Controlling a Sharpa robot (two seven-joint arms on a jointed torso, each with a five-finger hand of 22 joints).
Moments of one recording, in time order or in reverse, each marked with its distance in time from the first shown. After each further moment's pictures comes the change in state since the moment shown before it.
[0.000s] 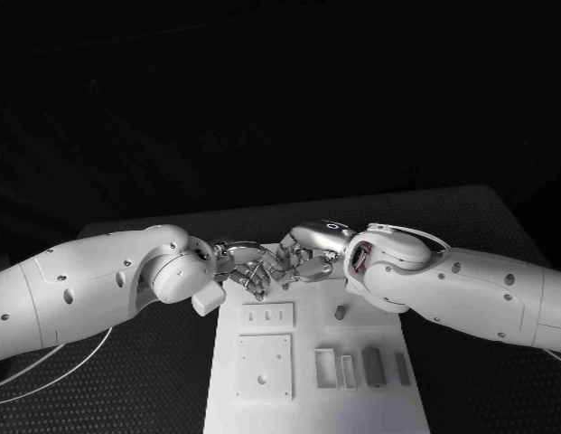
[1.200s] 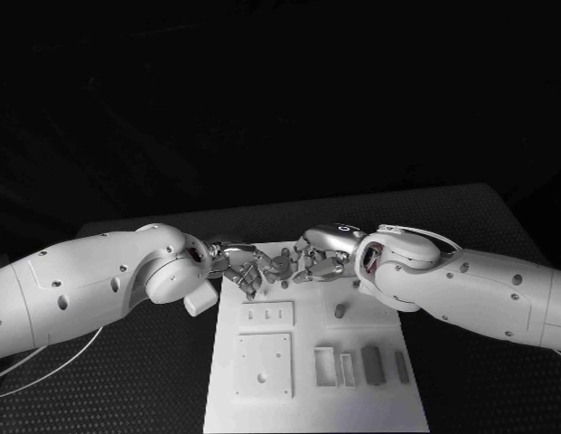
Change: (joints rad) left arm 0.004 -0.017 -0.009 0.008 -0.130 0.025 0.016; left_hand 0.001 0.018 0.019 0.005 -0.170 -0.006 -0.006 0.012 0.008 -0.013 0.012 0.093 0.024 -0.018 -0.014 0.084 -0.008 -0.009 0.016 -0.009 -0.005 0.073; right arm -0.012 -0.033 -0.005 -0.031 0.001 0.033 -0.011; right_hand -0.006 -0.006 0.002 -0.001 0.004 -0.005 0.005 -0.005 0.001 0.000 0.000 0.000 0.000 0.000 0.000 0.000 0.000 0.000 -0.004 0.000 0.000 0.000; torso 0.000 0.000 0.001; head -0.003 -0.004
